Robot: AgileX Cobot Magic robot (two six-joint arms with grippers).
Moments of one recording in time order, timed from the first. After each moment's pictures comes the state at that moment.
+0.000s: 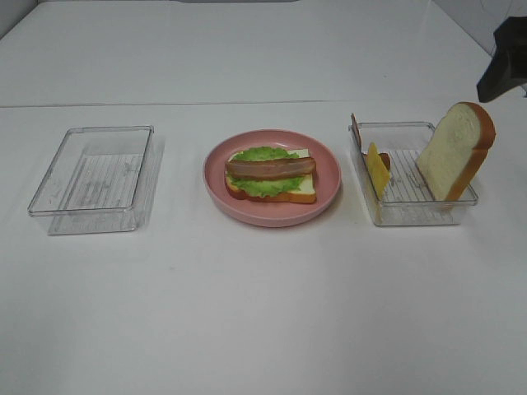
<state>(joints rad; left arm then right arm) 0.00 0.00 -0.52 -0.01 1.08 -0.01 0.03 1.41 -1.14 0.09 0.83 -0.05</state>
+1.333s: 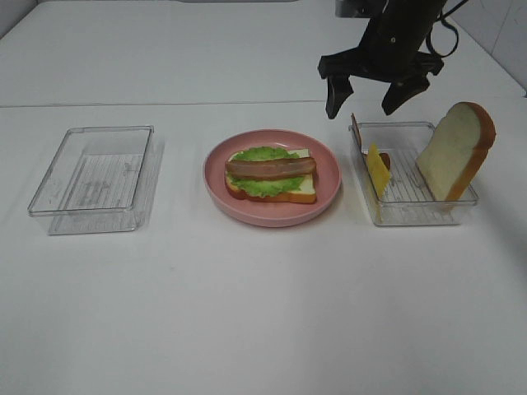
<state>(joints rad) 0.00 0.00 -0.52 -0.01 1.08 -0.01 0.25 2.24 -1.94 0.07 1.04 -0.01</state>
